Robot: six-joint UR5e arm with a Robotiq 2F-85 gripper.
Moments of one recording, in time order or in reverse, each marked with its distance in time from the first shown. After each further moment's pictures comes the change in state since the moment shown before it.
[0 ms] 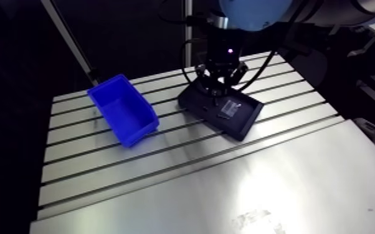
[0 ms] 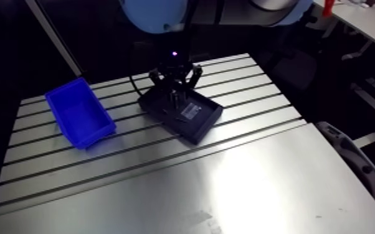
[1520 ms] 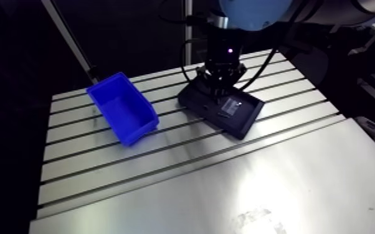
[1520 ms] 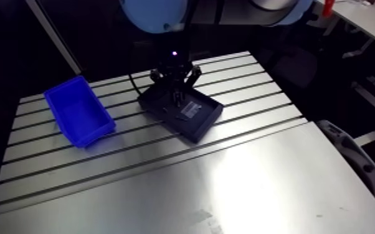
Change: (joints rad) arm 0.000 0.010 -0.001 0.000 0.000 0.000
